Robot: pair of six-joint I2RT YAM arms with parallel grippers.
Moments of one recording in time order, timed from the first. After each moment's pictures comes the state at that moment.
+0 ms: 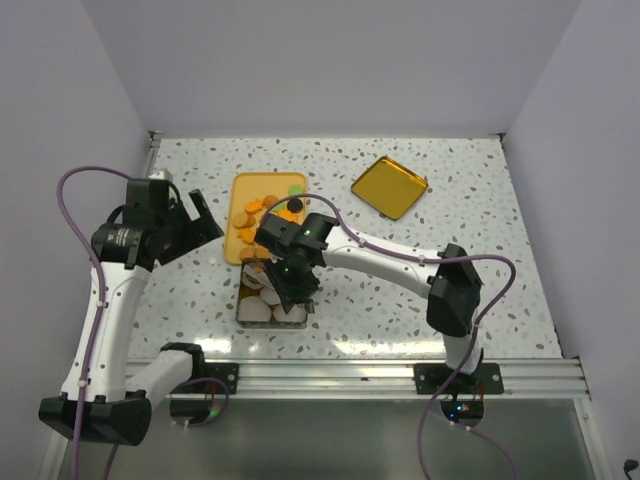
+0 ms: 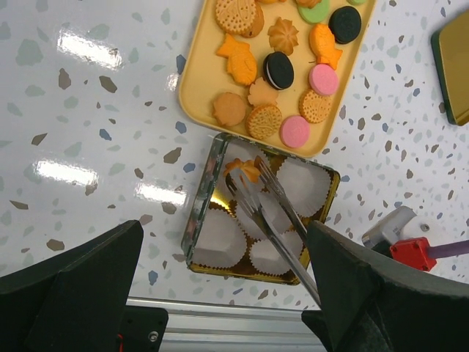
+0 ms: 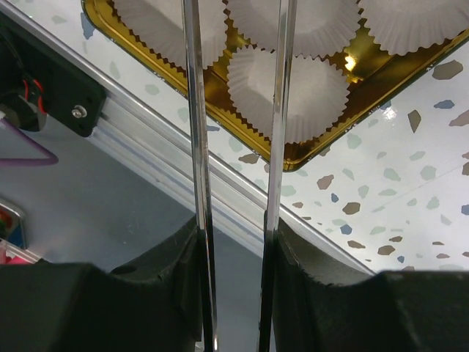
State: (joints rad) left arm -0.07 1.02 1.24 -1.10 0.02 -0.54; right arm 1.10 1.93 1.77 -1.11 -0.15 0.55
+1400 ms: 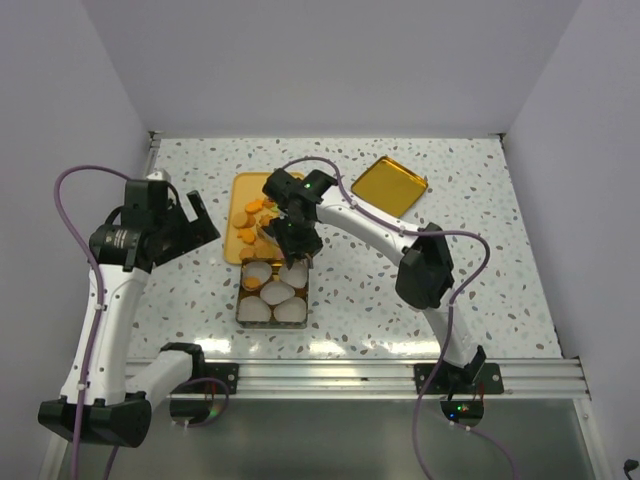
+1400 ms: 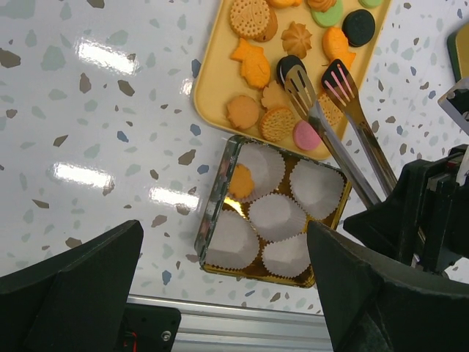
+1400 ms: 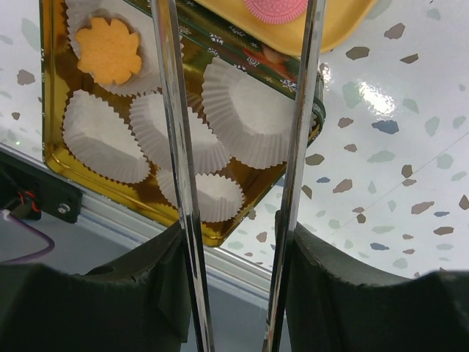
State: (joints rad) left arm -0.07 1.01 1.25 -1.12 -0.02 -0.51; right arm 0.90 2.19 2.13 -1.27 -0.09 0.48
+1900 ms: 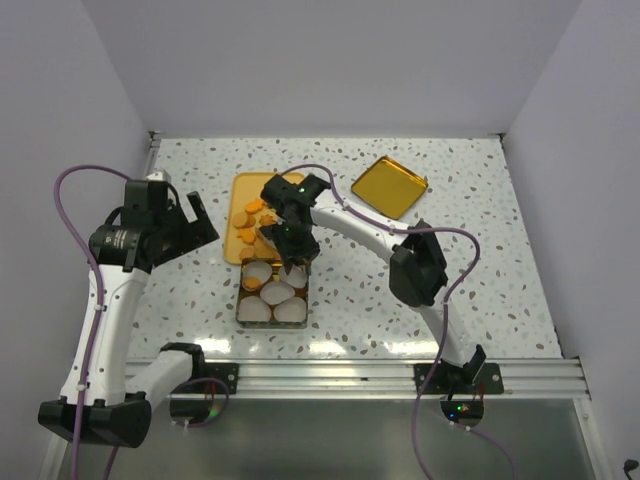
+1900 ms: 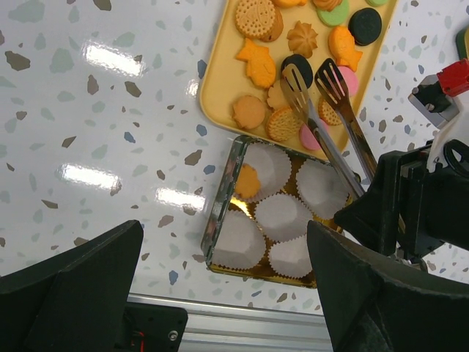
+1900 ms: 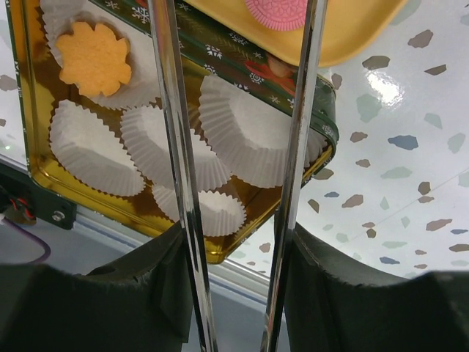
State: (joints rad) left arm -0.07 1.01 1.25 -1.13 -0.03 -0.49; right arm 0.90 2.24 2.12 -1.24 -0.12 0.48
